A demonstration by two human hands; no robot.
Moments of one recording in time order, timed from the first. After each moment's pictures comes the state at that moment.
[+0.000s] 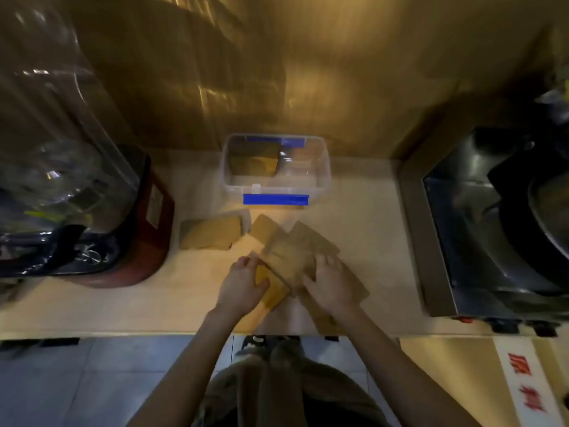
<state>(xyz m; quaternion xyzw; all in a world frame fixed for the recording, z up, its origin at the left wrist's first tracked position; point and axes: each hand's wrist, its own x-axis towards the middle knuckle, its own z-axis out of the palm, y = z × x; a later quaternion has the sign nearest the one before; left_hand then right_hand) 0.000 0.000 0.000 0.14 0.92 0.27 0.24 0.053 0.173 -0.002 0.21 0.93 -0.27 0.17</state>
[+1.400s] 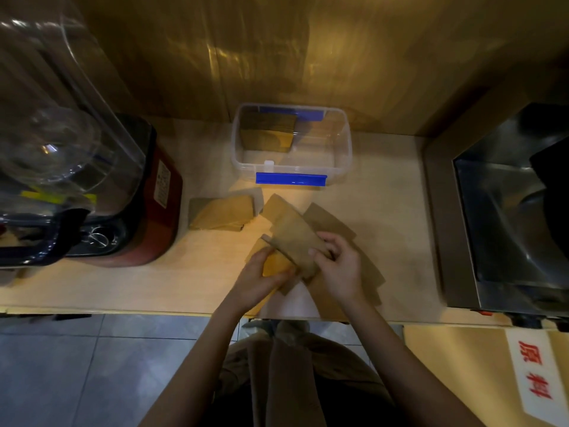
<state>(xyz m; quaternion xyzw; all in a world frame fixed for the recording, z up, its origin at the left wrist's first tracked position) 0.004 -0.010 0.001 0.03 0.80 0.47 0.38 0.048 0.150 0.020 0.29 0.73 -0.61 -0.03</state>
